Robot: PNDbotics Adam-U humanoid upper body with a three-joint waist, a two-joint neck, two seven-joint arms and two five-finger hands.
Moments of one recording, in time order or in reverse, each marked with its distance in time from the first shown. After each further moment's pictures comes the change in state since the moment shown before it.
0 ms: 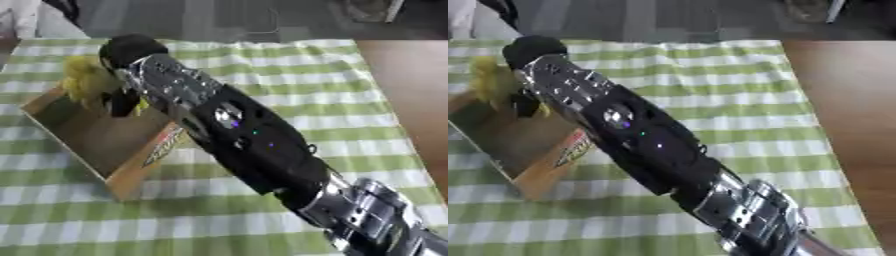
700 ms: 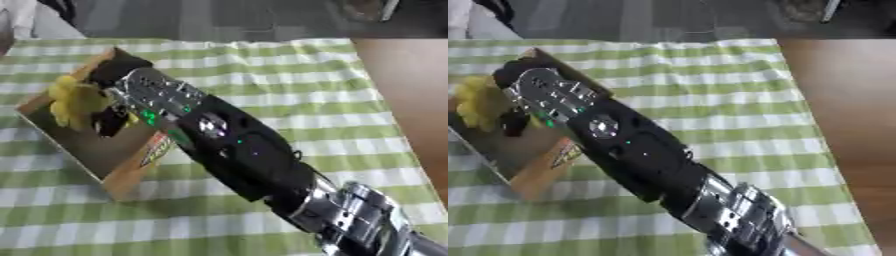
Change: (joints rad) left arm 0.000 0.000 -0.002 0.000 0.000 0.002 -0.002; right arm -0.003 0.018 0.000 0.034 0.050 -0.021 0.119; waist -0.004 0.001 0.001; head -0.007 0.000
